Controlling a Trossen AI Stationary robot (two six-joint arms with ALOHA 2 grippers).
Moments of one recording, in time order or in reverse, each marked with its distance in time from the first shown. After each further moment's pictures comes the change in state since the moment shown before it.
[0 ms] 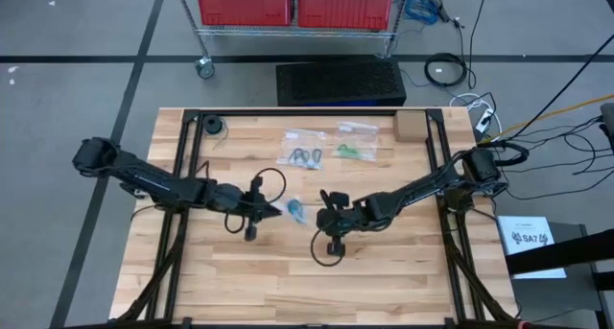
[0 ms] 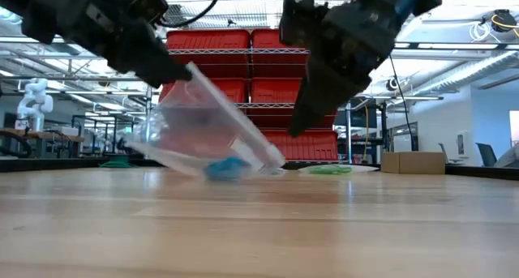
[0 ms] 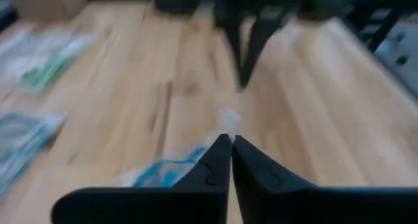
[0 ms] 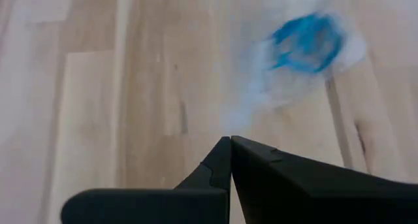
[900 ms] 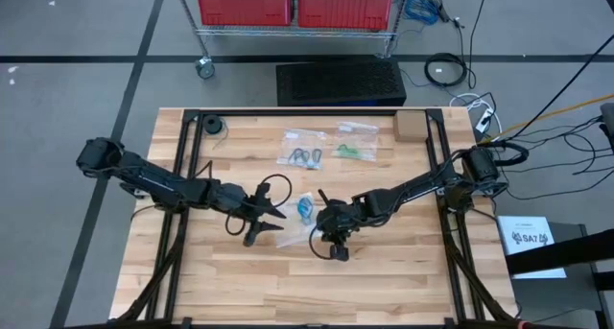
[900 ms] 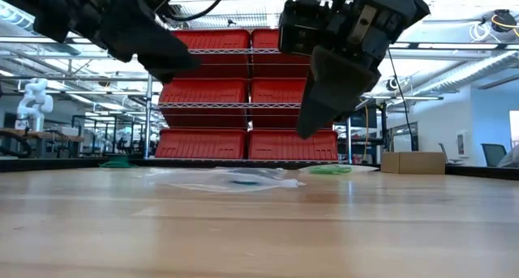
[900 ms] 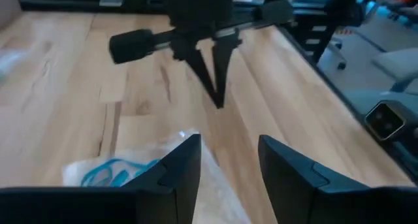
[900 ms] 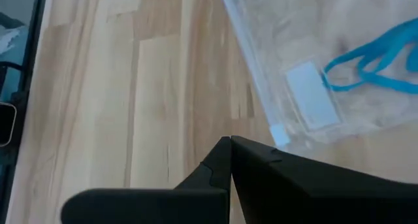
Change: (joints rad) left arm 0.000 0.069 0.045 0.110 0.179 -0.003; right arm -0.036 0.002 -0.034 0.069 -0.279 0.063
